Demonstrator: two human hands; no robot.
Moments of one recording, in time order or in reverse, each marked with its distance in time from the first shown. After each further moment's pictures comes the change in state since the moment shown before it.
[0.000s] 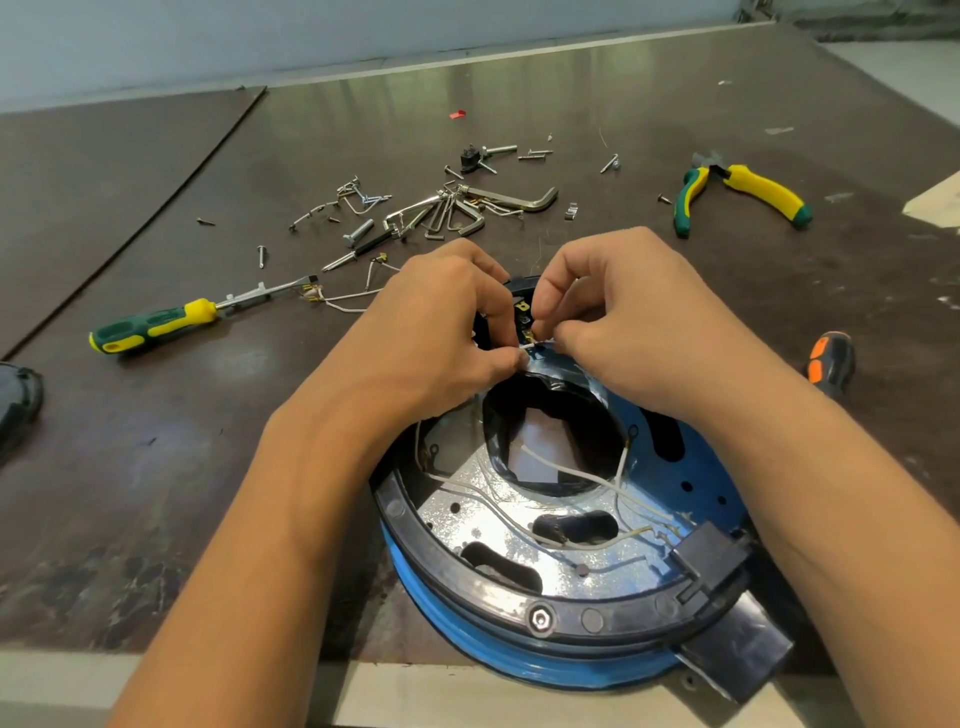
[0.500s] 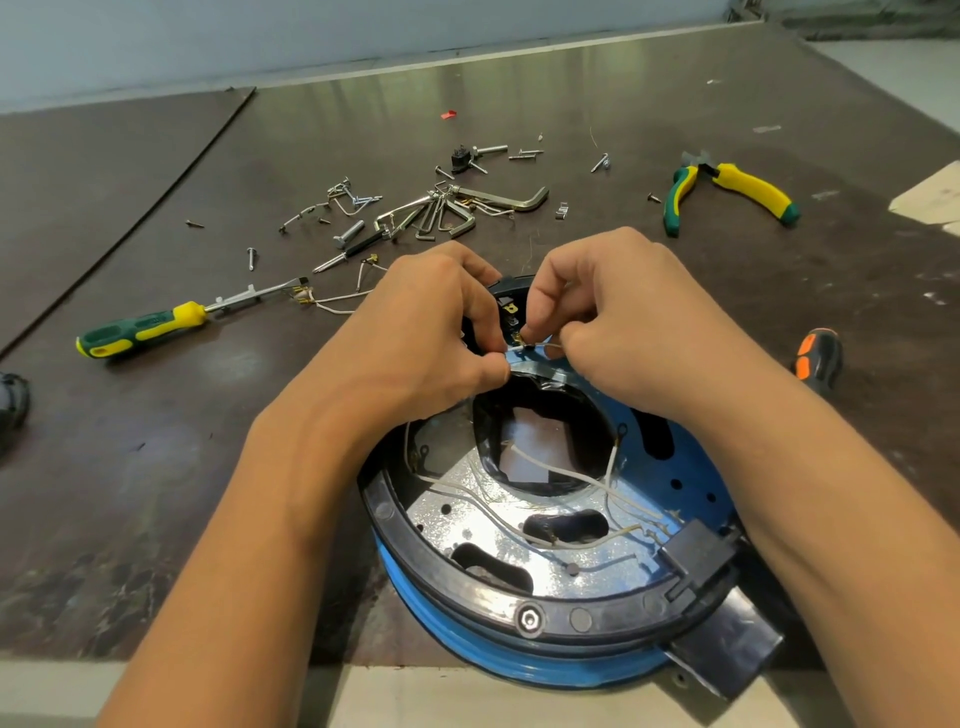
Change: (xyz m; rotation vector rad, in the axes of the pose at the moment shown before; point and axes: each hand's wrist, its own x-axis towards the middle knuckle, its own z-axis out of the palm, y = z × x) left_hand 0.001 -0.004 0.003 -0.031 0.033 0.008; right_hand -0.004 -0.004 -0.004 -0.019 -0.002 -0.006
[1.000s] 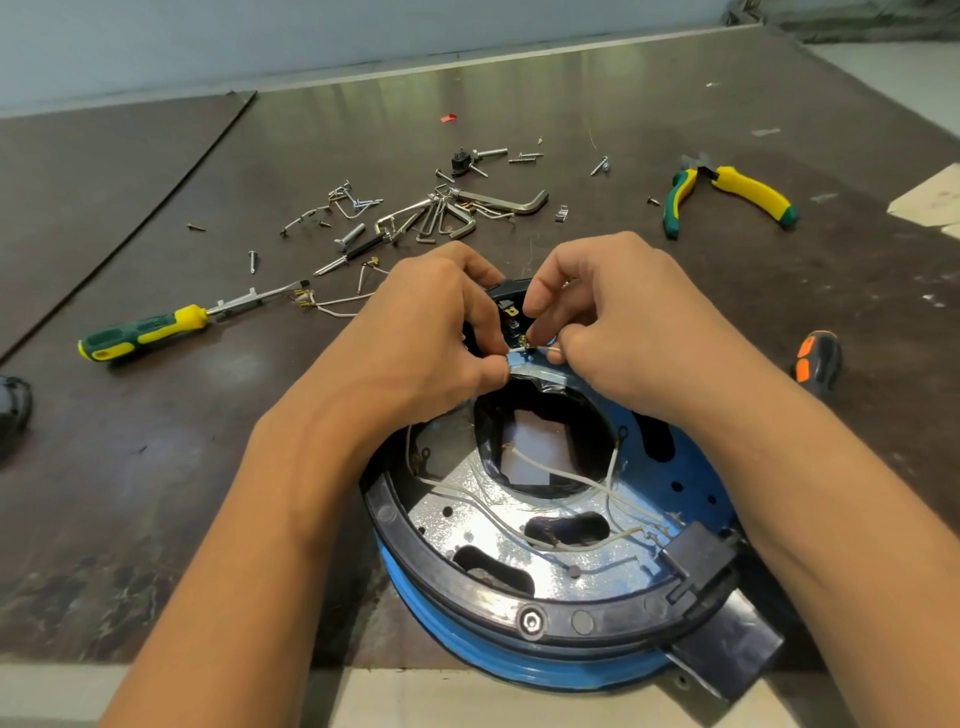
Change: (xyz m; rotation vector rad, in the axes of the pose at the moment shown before) left_hand 0.000 0.000 0.001 0.000 -0.006 -0.005; right_hand 0.001 0.001 0.001 0.012 0.003 0.022
